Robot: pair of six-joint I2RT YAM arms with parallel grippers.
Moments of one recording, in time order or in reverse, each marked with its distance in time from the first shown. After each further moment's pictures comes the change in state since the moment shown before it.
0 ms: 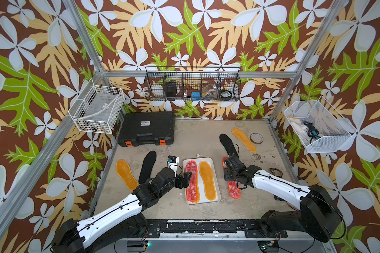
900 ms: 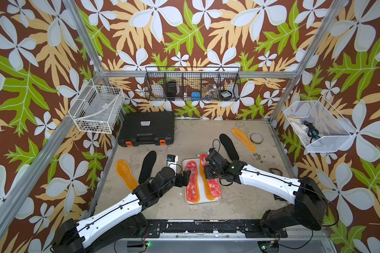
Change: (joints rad) left arm 0.000 0.003 0.009 0.000 -0.042 -0.008; right arm 0.244 0.167 0.250 -0.020 -0.100 0.136
